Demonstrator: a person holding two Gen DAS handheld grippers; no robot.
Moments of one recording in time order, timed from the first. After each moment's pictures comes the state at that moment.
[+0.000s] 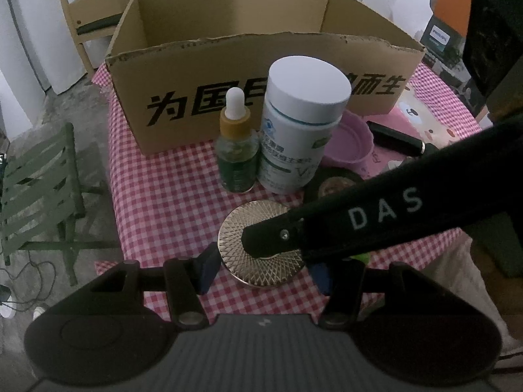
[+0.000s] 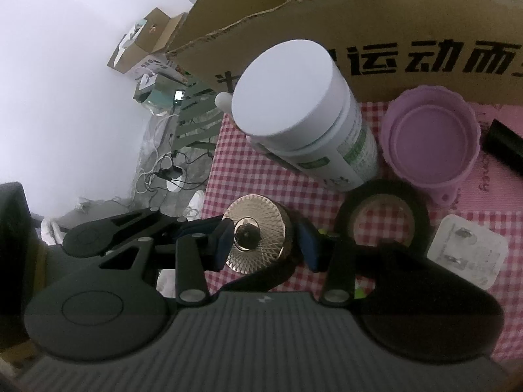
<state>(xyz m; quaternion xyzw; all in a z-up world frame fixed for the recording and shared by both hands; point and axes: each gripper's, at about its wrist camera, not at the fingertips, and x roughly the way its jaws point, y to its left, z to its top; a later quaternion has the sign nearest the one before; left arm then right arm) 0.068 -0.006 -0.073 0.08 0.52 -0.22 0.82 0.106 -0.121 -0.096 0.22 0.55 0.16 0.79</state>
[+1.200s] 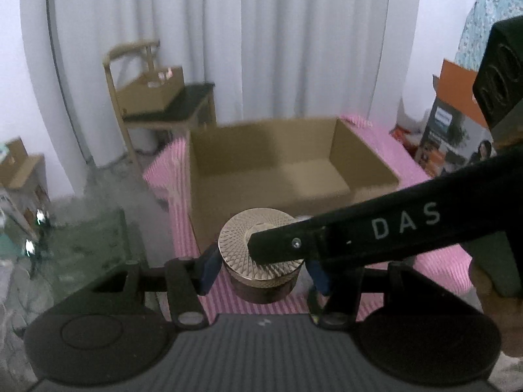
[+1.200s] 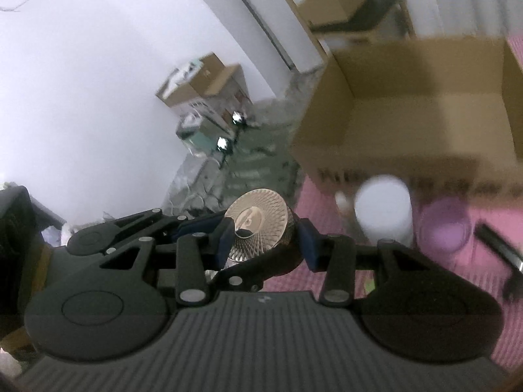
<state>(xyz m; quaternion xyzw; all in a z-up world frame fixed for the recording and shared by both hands) 0.039 0.013 0.048 0.07 0.38 -0.17 0.91 0.082 -0.102 0.045 0.18 0.43 0.21 0.86</state>
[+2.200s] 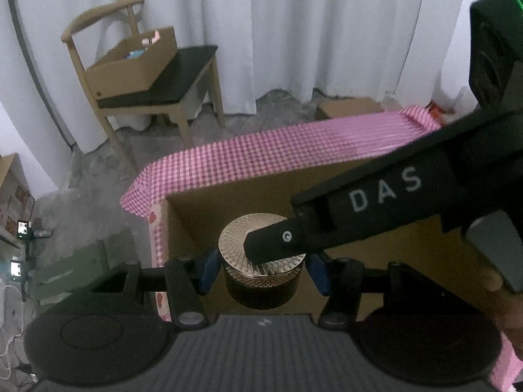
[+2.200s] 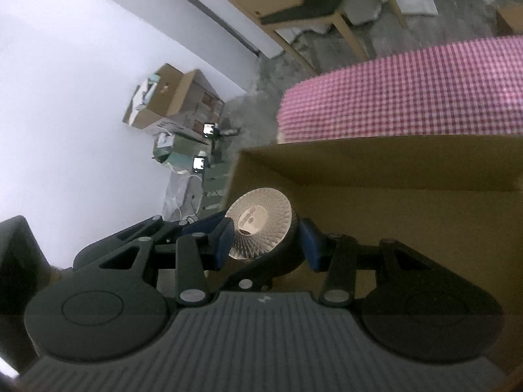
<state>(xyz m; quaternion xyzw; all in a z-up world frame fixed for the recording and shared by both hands) 0.301 -0.031 0.004 0.09 0.45 -0.16 0.87 0.374 -0.202 -0.006 0.27 0.52 0.18 0.79</state>
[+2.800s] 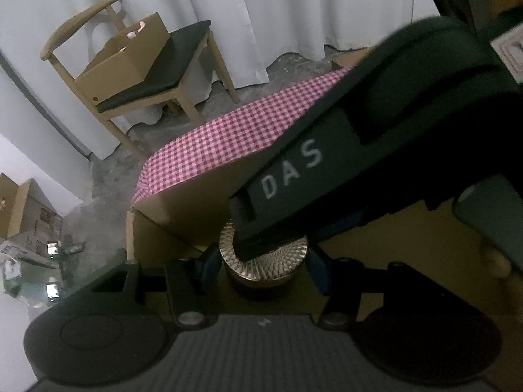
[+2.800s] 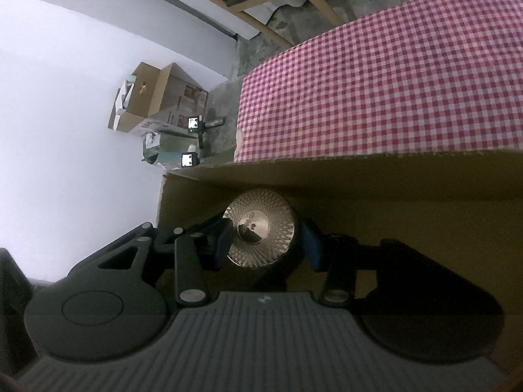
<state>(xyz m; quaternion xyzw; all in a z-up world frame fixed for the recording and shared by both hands) 0.334 -0.070 -0.049 0.20 0.48 -0.13 0.84 0.426 -0.210 -0.083 0.31 0.55 0.17 0.76</state>
